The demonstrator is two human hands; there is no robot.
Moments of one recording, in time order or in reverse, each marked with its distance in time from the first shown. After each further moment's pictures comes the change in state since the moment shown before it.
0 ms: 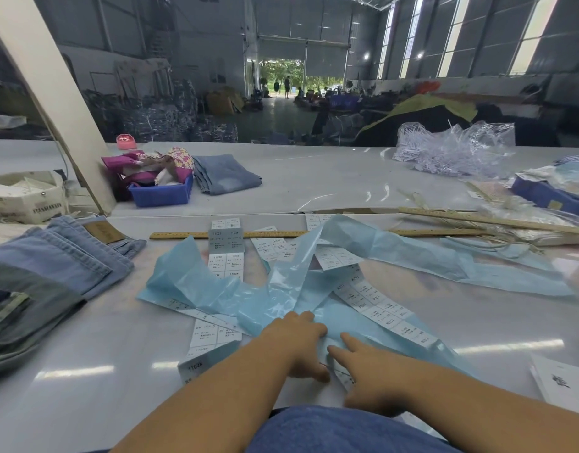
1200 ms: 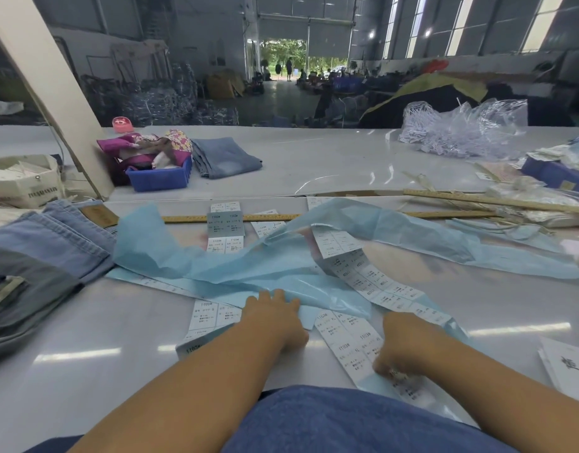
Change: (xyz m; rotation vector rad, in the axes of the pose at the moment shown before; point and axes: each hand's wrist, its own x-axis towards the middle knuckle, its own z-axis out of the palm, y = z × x) left_hand -0.003 -0.017 -0.001 0.107 -0.077 -0.273; right_hand -0.011 0.016 -0.020 0.162 0.031 0.442
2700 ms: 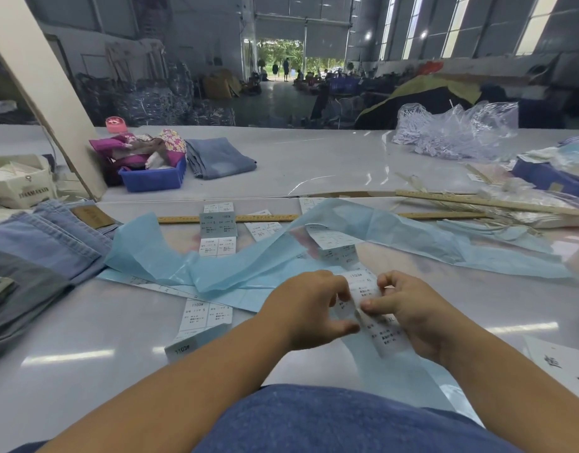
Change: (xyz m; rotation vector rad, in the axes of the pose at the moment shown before) left_hand -0.030 0.035 -0.034 -0.451 0.581 0.496; right_hand -0.006 0.016 -0.023 1.460 0.032 -0.221
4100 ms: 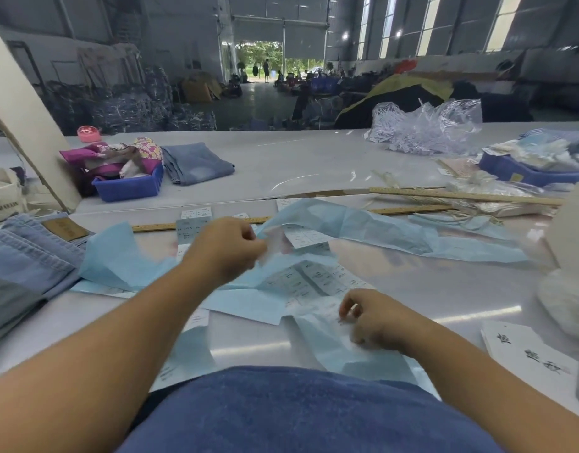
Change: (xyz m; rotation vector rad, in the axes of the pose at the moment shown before) left_hand 0.015 -0.018 -0.078 -0.087 0.141 -0.476; right_hand -0.007 0.011 -0.016 -0.934 -0.053 0.015
